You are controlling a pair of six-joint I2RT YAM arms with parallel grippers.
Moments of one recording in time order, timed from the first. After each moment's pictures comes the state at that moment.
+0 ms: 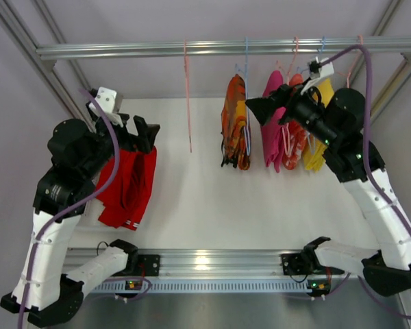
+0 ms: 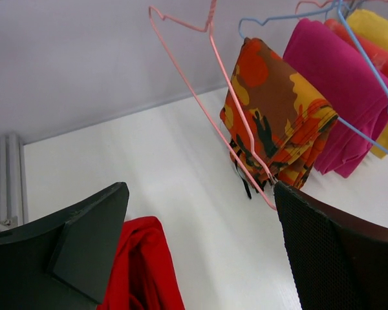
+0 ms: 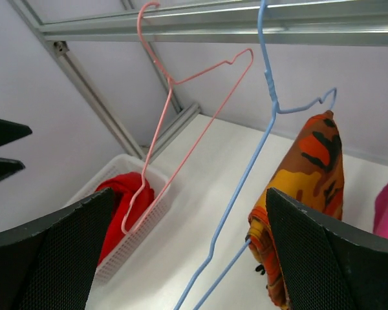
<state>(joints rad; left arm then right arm) -0.38 0.94 1.52 -0.66 0.05 -0.05 0.51 1.08 1.47 -0.32 -0.16 0.31</state>
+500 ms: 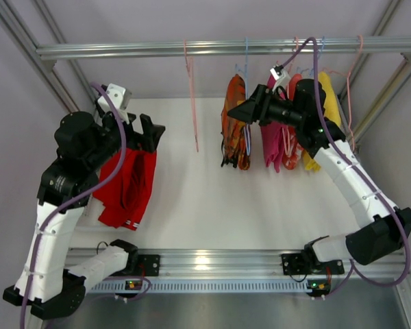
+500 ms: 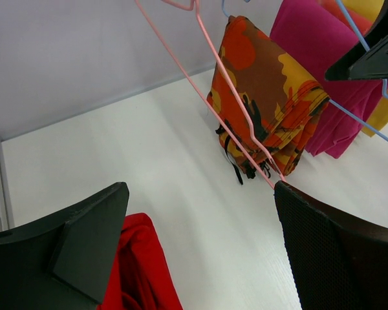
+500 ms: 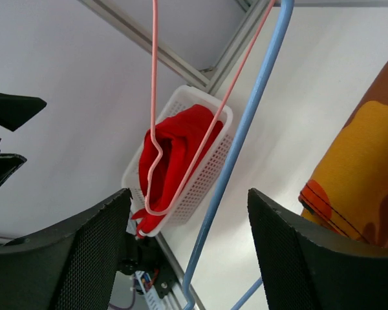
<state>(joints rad) -0.37 0.99 1.55 -0.70 0.13 -0.03 0.38 1.36 1.45 -0.26 -0.59 0.62</state>
